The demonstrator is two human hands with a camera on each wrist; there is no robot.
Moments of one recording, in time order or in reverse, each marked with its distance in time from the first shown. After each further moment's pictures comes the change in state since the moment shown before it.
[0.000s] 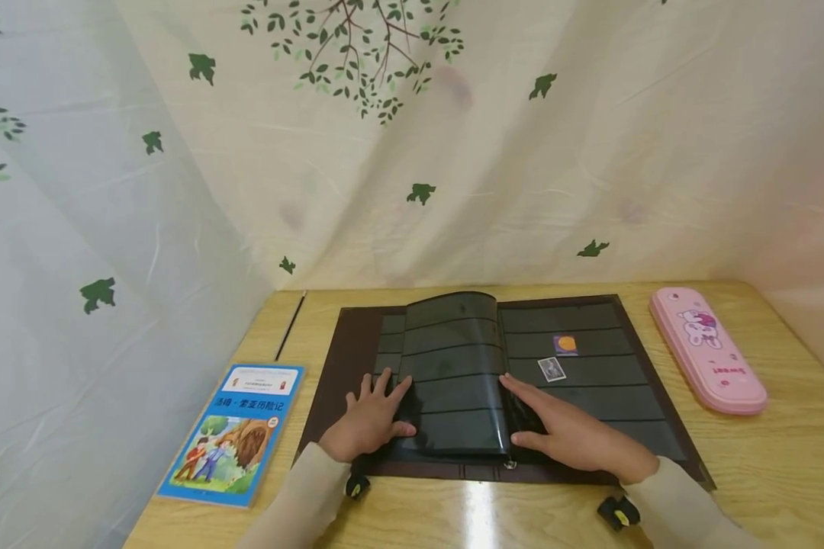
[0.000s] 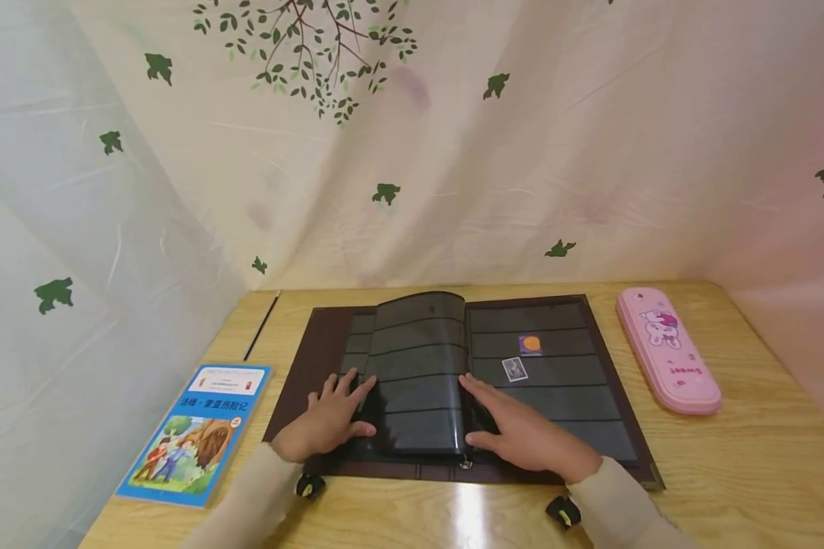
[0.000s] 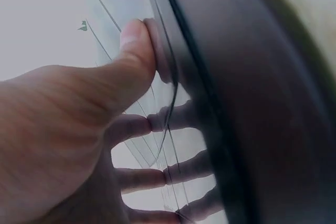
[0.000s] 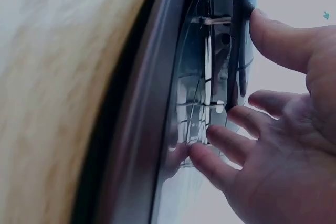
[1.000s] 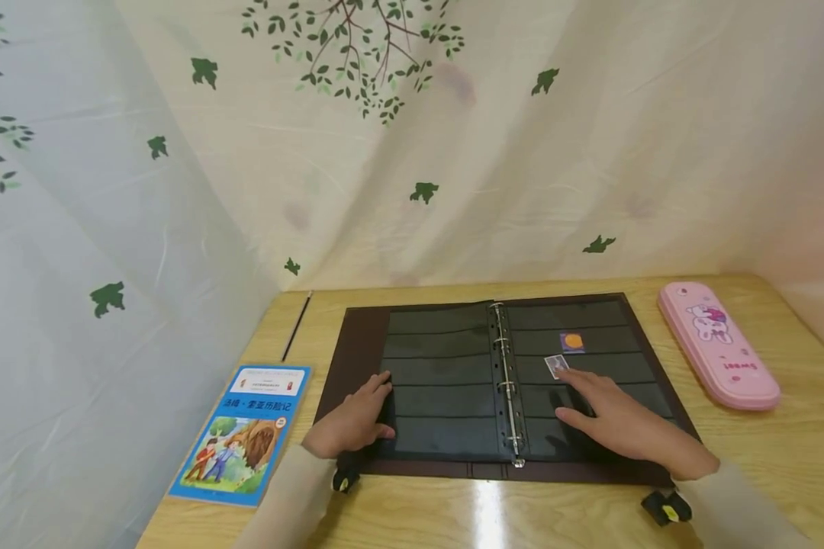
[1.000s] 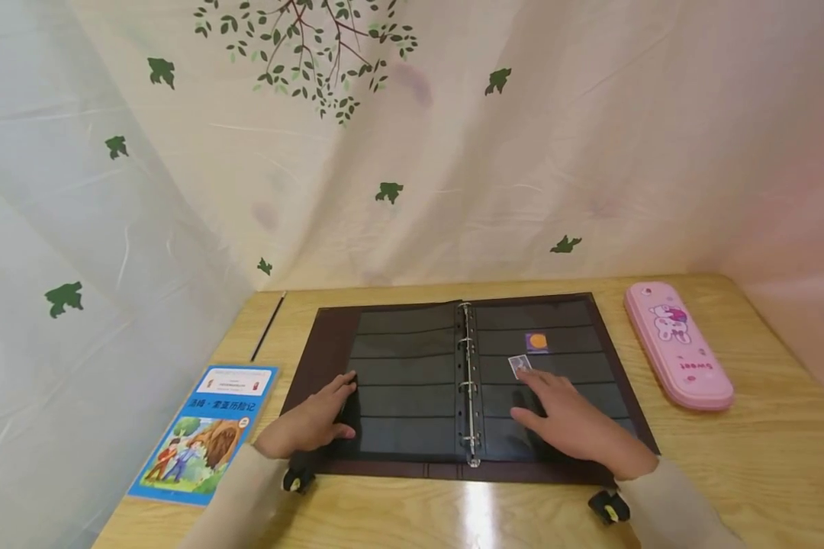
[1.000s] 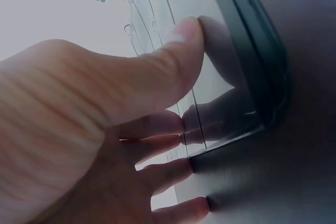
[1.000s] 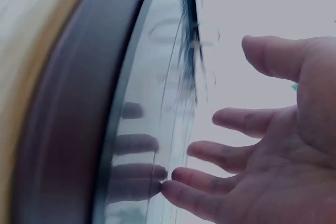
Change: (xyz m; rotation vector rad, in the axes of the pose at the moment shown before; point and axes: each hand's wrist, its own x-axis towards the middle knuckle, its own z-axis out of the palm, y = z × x) left_hand -0.014 -0.023 -0.017 -0.083 -0.048 0.069; right_hand -0.023 0.022 -0.029 -0.131 0.151 0.137
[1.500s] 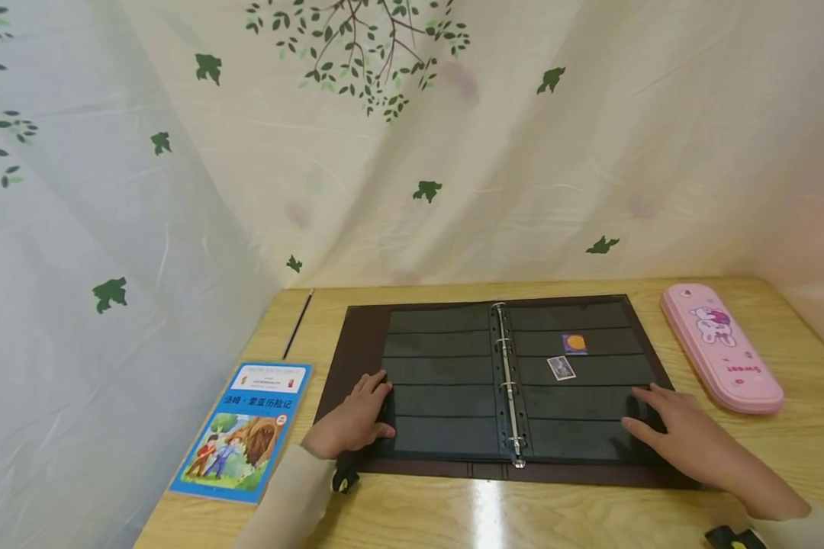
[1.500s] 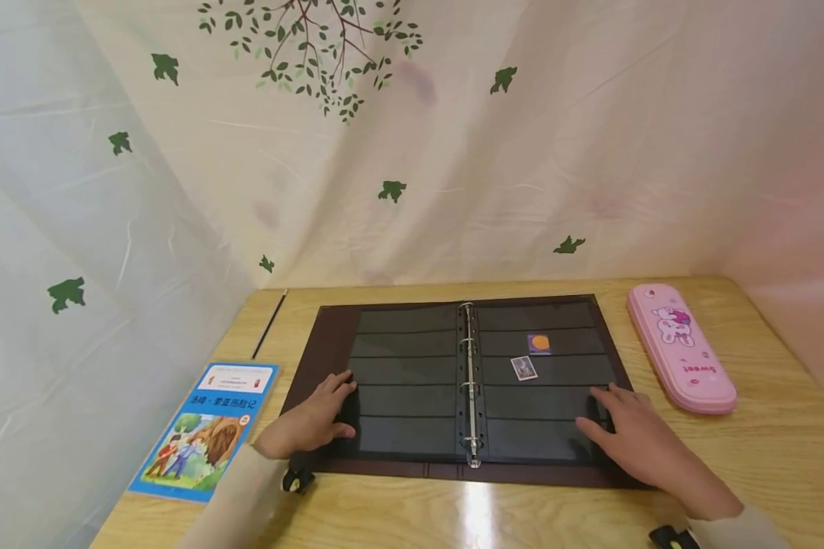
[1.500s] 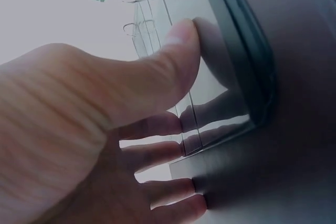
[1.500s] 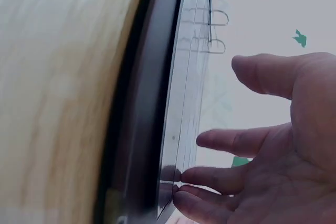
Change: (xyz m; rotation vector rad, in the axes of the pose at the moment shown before) left_hand -0.001 -0.002 0.003 0.019 0.025 -0.014; right_hand -0.042 0.053 -0.018 -0.119 0.039 0.184
